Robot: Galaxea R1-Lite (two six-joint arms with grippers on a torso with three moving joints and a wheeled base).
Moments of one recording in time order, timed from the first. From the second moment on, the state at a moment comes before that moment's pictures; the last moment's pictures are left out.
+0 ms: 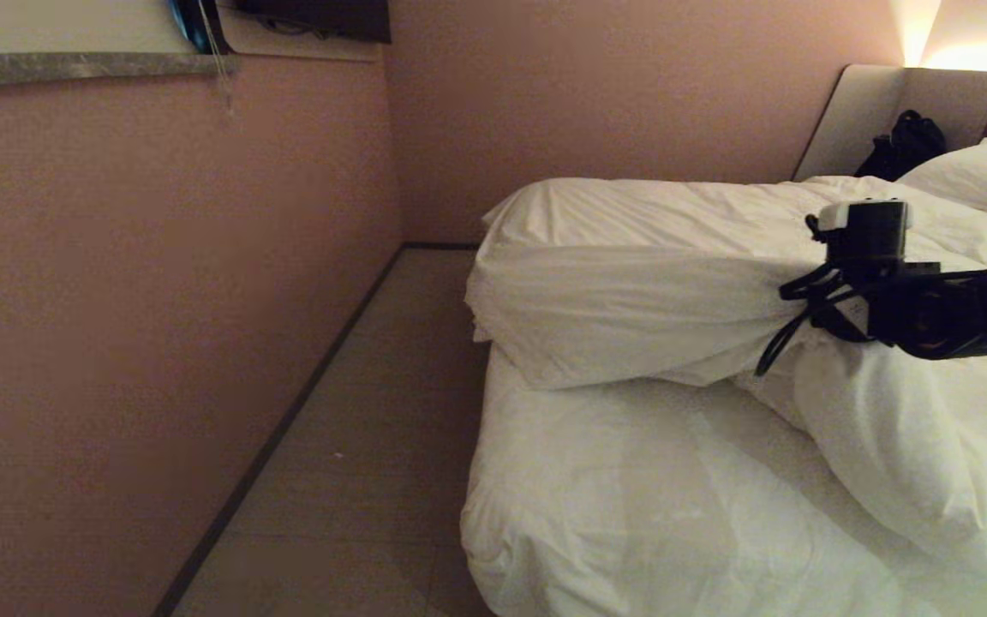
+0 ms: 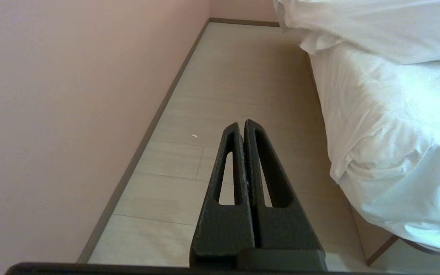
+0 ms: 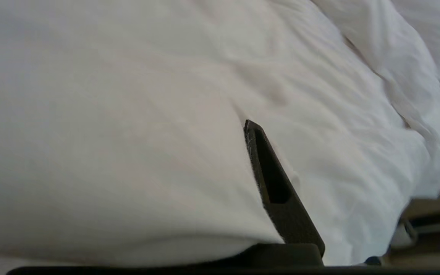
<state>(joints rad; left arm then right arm) 0.00 0.00 0.00 -0.01 0.03 -0.04 0.02 1.96 -1.32 -0.31 -0.86 -0.17</state>
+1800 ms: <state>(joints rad) 0.00 0.00 0.00 -0.01 0.03 -0.04 0.07 1.86 -1.29 -0.10 -0.45 0.05</state>
